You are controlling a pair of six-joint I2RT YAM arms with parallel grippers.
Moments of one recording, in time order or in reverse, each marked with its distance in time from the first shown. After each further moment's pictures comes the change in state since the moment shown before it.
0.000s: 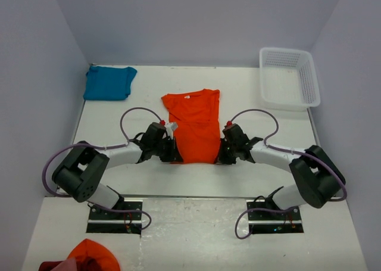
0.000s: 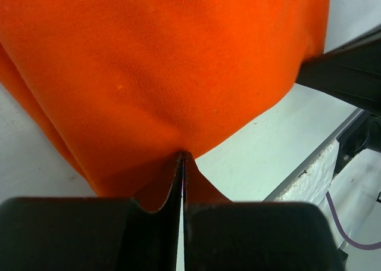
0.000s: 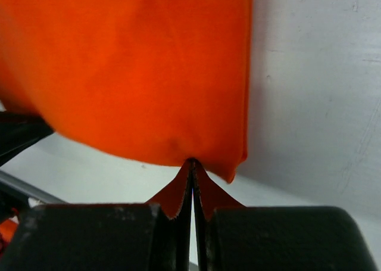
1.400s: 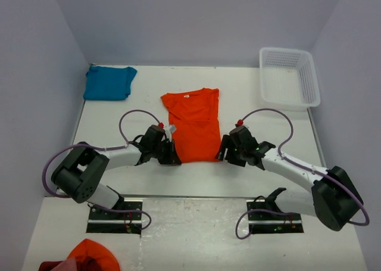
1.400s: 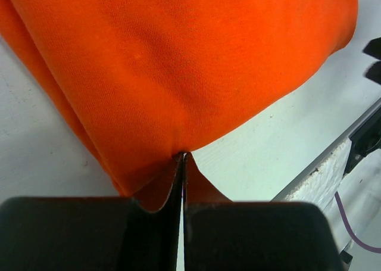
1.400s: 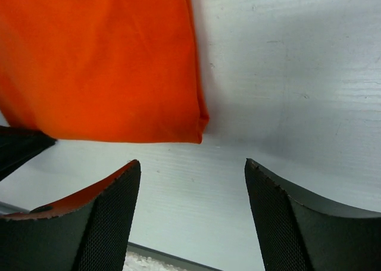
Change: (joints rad) left arm 0.000 -0.013 -0.038 0.005 -0.019 0.000; right arm 0.012 -0.219 -0.037 -0.123 0.182 0.049
